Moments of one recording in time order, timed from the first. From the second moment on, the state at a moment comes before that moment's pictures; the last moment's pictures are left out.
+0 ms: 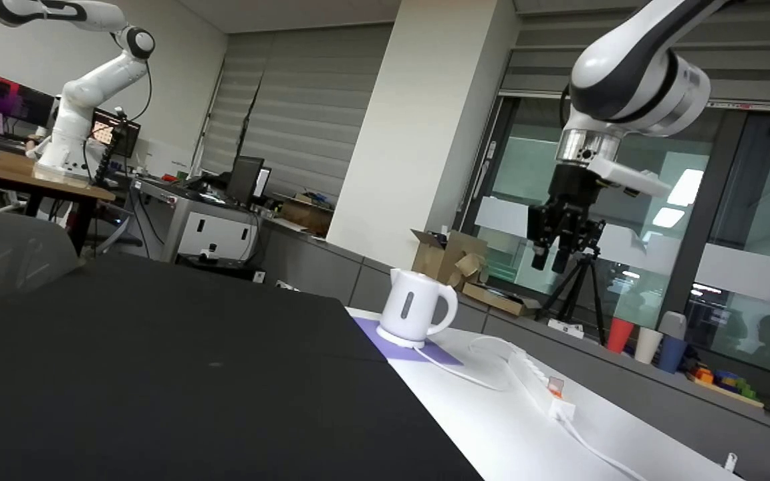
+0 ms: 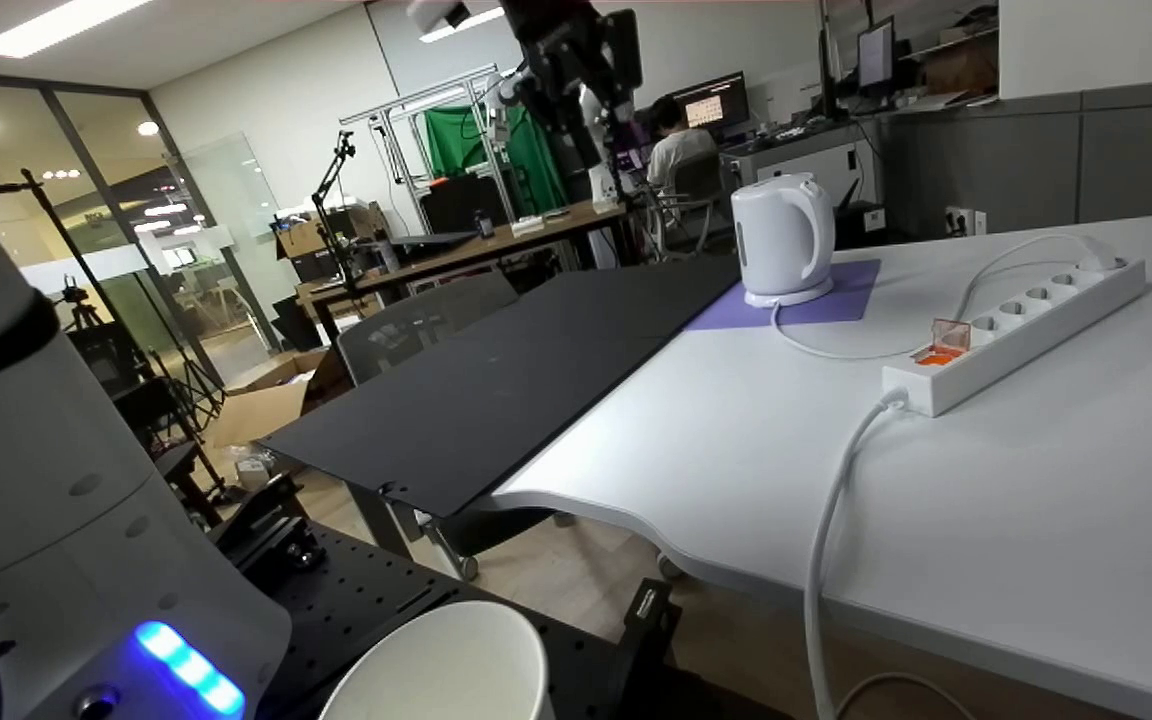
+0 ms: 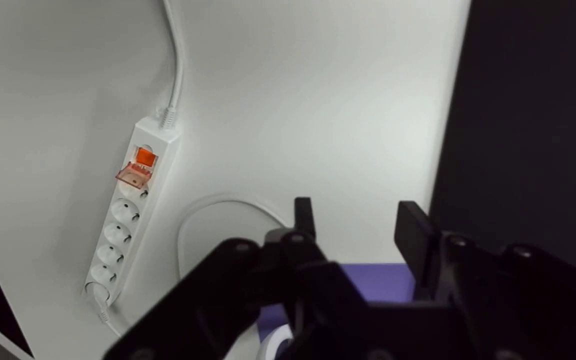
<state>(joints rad) -0.15 -0.24 -0.08 -2.46 -0.16 2.36 -0.06</state>
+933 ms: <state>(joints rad) -0.25 0.15 -0.24 -2.17 -0.17 2.37 -0.04</state>
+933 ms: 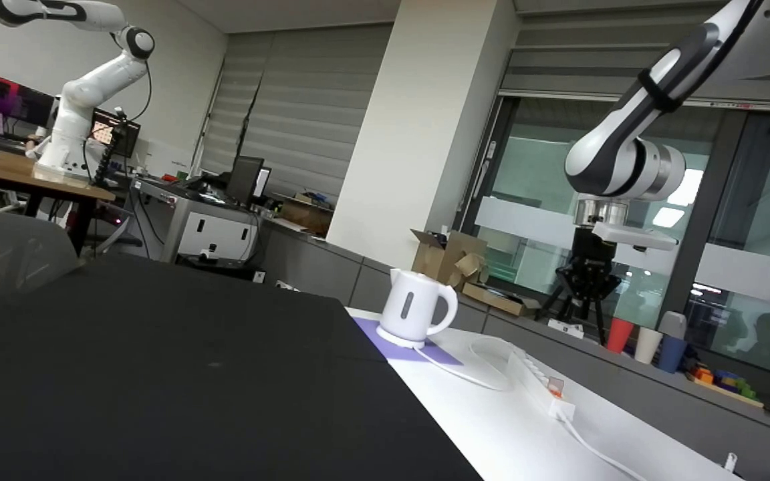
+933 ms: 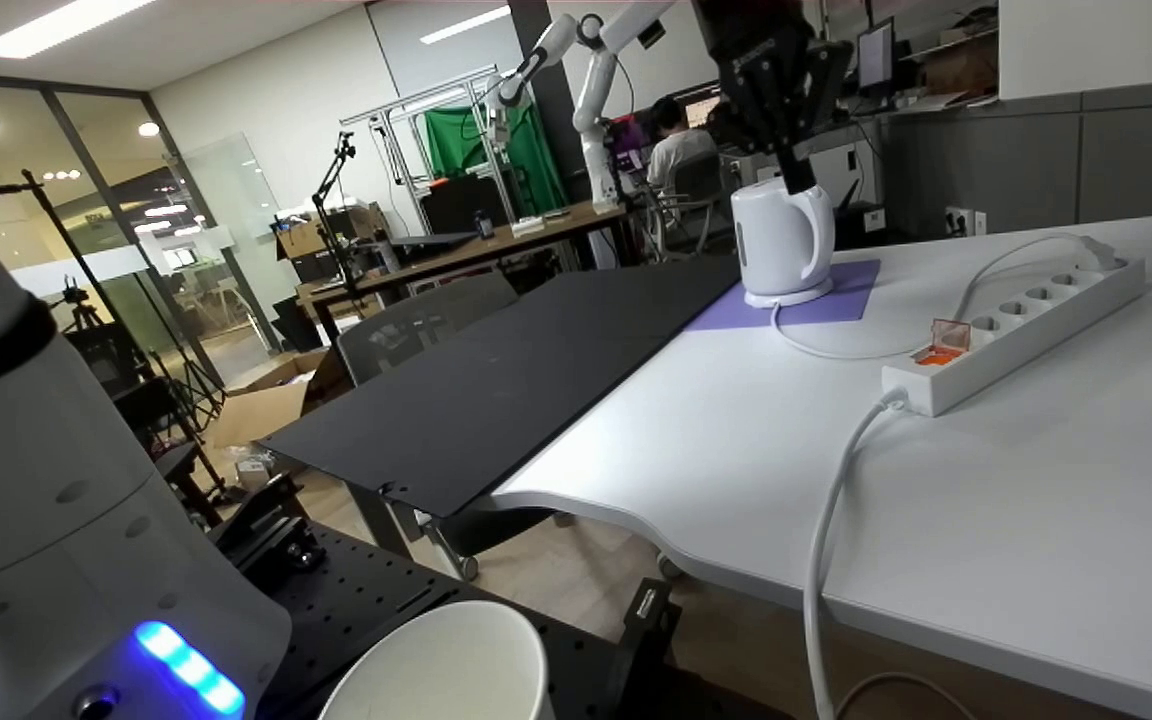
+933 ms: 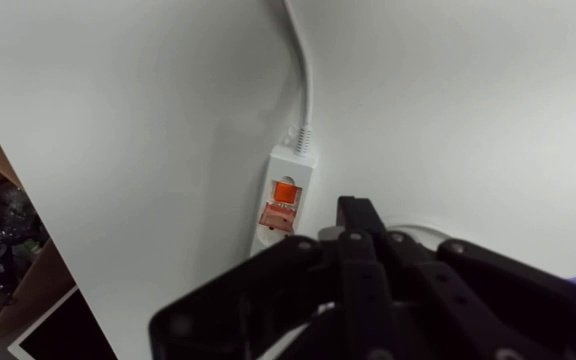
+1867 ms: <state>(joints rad) -0.29 0.29 -0.27 -2.04 -0.13 2.32 -0.04</state>
